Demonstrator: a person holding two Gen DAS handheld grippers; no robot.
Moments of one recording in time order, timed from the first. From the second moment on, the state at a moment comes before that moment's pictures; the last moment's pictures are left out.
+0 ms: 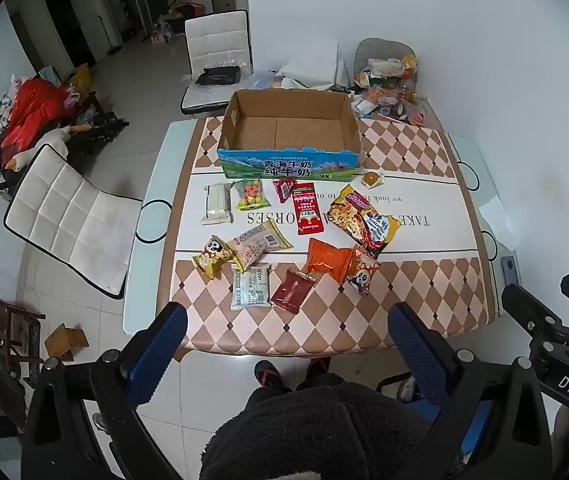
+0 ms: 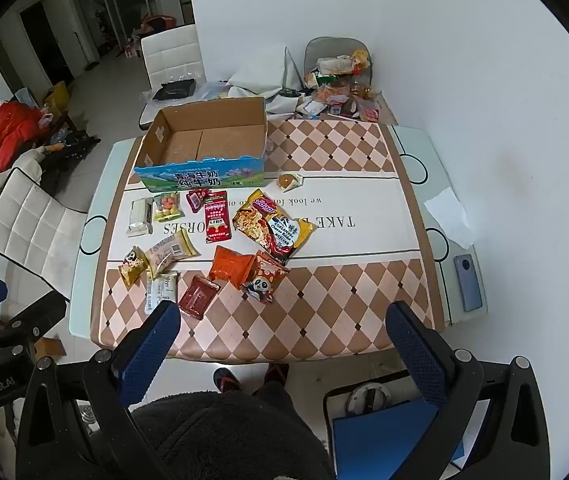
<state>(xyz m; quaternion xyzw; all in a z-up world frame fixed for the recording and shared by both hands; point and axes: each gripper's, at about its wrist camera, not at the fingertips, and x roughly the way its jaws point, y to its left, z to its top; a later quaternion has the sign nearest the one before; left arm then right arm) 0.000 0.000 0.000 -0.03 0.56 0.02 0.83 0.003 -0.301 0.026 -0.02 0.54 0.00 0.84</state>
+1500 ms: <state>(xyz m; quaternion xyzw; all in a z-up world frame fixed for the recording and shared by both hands) 0.000 0.000 0.000 -0.03 0.55 0.02 0.83 -0.001 -0.293 0.032 -0.02 0.53 0.00 0.85</state>
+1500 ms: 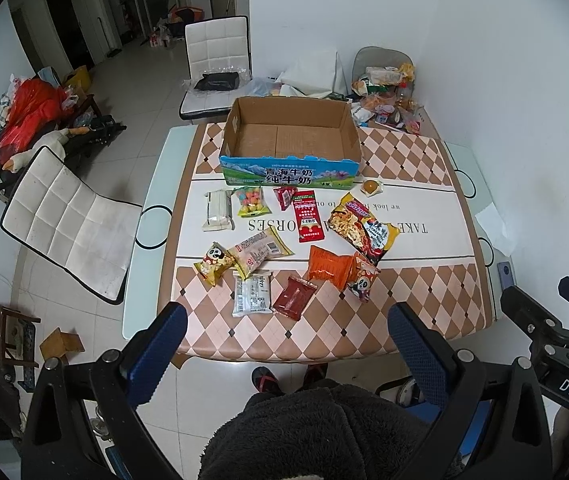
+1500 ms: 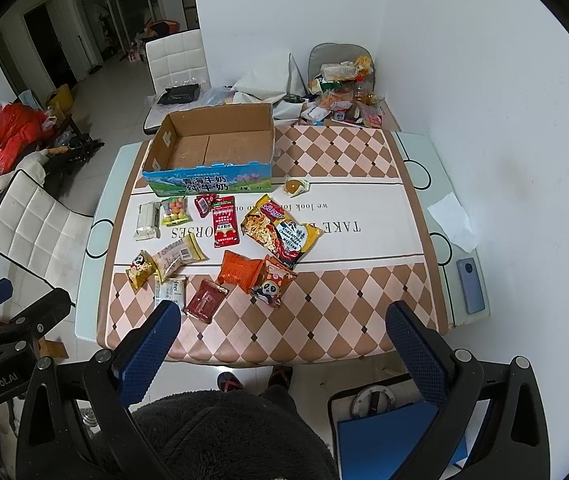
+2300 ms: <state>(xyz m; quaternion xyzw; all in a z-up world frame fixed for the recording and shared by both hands) 0.000 0.001 0.000 -0.03 0.55 0.02 0.84 0.007 -0.285 0.037 -0.02 0.53 0.01 0.84</state>
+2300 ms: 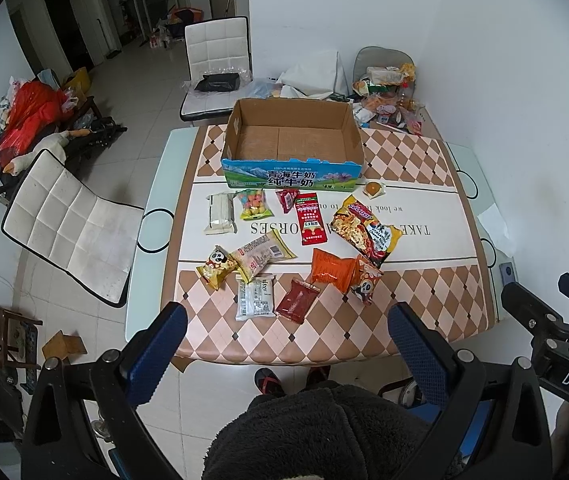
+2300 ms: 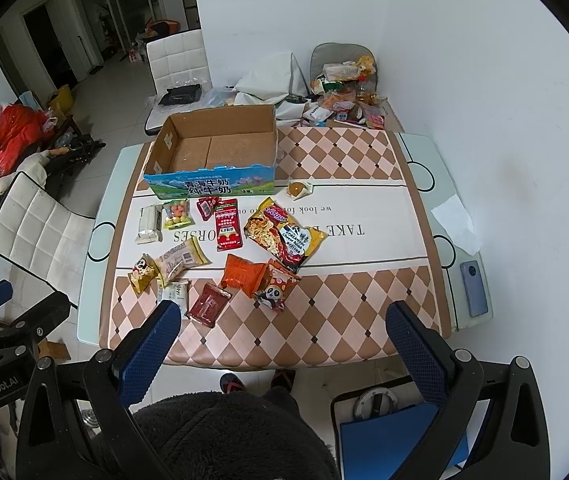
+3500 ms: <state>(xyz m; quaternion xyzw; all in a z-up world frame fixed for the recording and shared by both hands) 0.066 0.023 -0.031 -0.05 0.54 0.07 0.84 0.050 -0.287 -0.011 0.00 0.55 0.01 0.83</state>
